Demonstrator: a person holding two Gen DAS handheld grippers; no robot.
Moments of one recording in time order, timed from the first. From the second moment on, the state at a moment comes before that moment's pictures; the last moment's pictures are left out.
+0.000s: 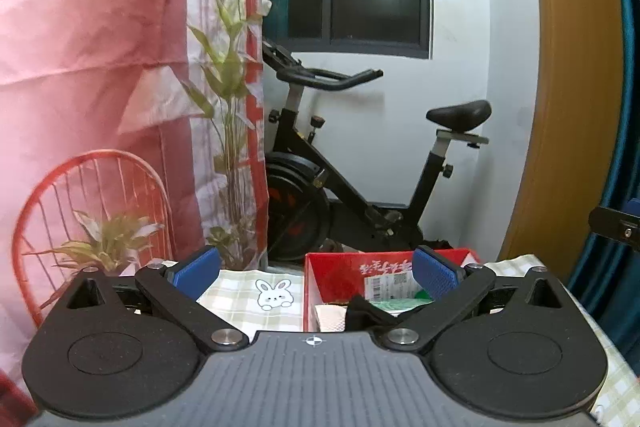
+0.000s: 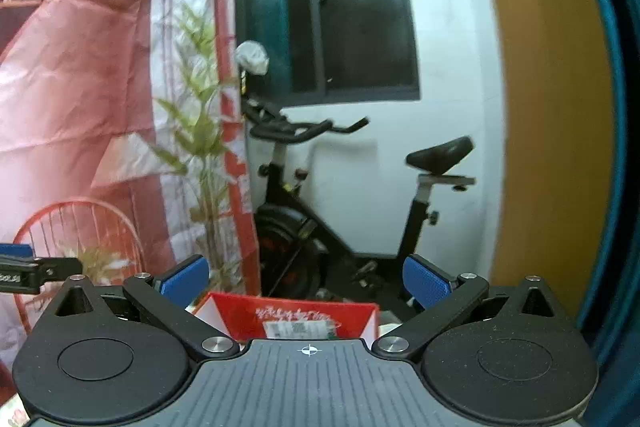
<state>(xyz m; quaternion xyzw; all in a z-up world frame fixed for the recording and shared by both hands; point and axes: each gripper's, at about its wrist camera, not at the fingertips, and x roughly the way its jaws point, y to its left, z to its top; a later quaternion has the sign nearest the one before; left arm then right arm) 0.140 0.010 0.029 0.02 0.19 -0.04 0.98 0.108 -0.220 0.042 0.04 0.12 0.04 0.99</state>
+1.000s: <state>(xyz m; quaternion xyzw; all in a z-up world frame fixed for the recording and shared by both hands) 0.103 0.007 0.046 0.01 0.19 -0.05 0.98 0.052 -0.221 0.070 0.04 0.14 0.00 0.99</state>
